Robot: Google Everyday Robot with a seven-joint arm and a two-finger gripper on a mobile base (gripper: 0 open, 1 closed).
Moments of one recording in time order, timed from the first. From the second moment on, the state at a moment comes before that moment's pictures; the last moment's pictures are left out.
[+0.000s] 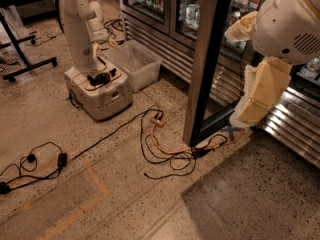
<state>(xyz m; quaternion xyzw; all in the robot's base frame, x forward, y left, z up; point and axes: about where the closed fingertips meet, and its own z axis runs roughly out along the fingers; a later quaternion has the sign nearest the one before) 0.428 -0.123 0.997 -0.64 0.72 0.07 0.25</state>
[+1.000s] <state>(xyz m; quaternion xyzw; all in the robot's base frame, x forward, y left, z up) 0.473 -0.096 1.004 -0.55 0.78 0.08 0.30</state>
